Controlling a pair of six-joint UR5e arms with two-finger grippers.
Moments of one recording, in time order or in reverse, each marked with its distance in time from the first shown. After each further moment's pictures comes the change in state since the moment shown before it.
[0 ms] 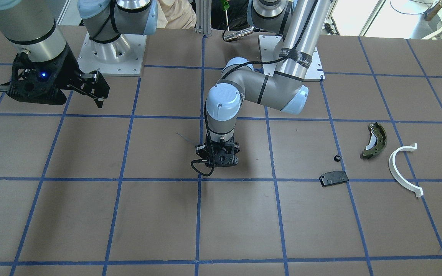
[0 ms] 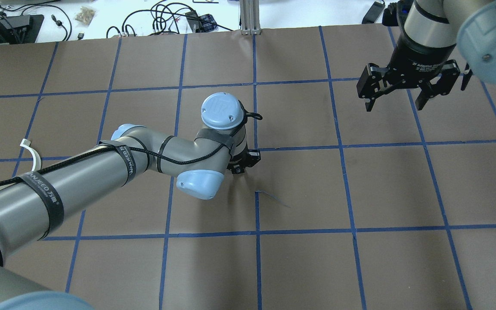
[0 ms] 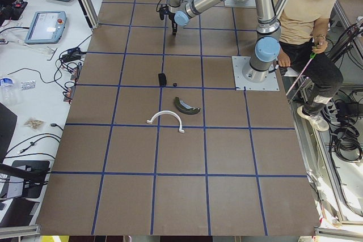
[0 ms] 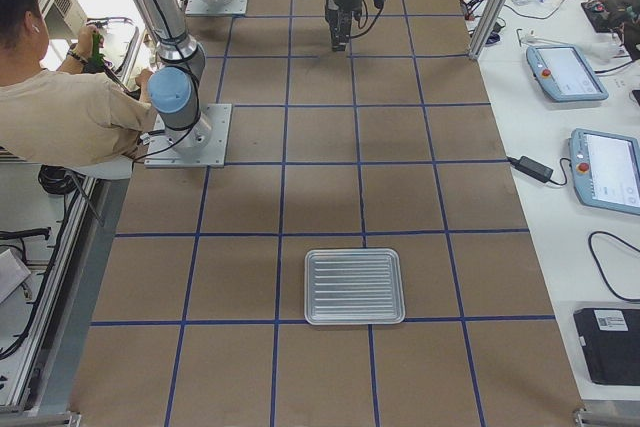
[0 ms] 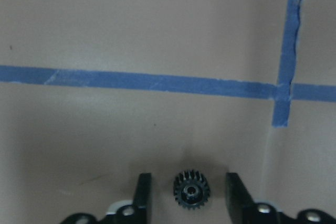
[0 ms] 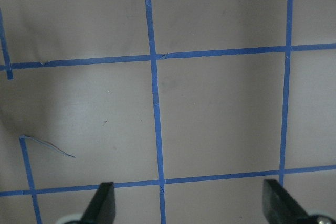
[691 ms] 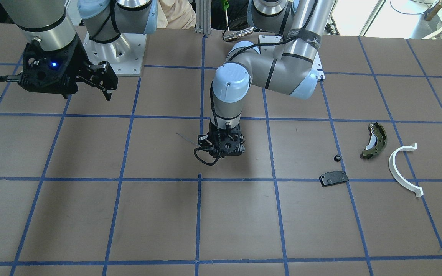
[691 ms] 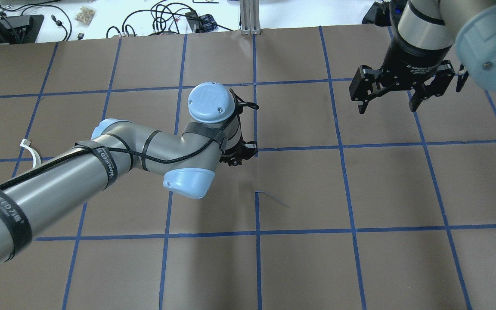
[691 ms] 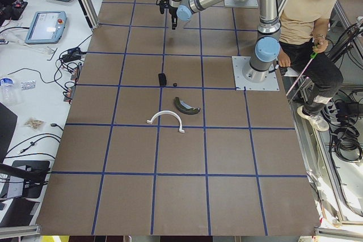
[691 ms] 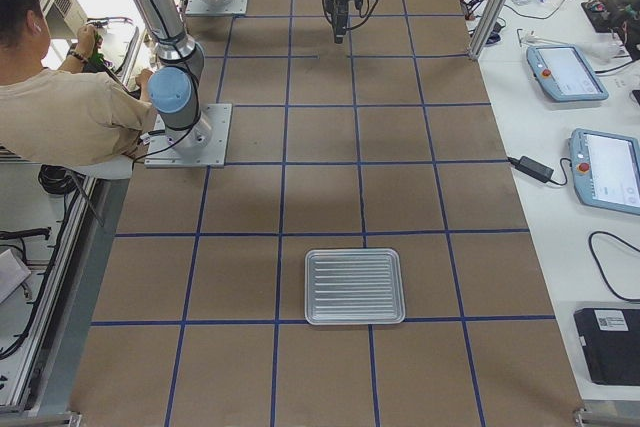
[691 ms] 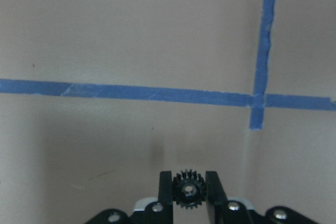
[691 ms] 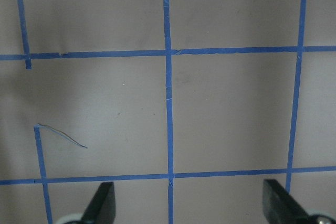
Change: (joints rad) left arm 0.041 0.137 -0.032 -0.050 -0.010 0.037; right arm 0.041 -0.026 0.002 0.010 0.011 0.005
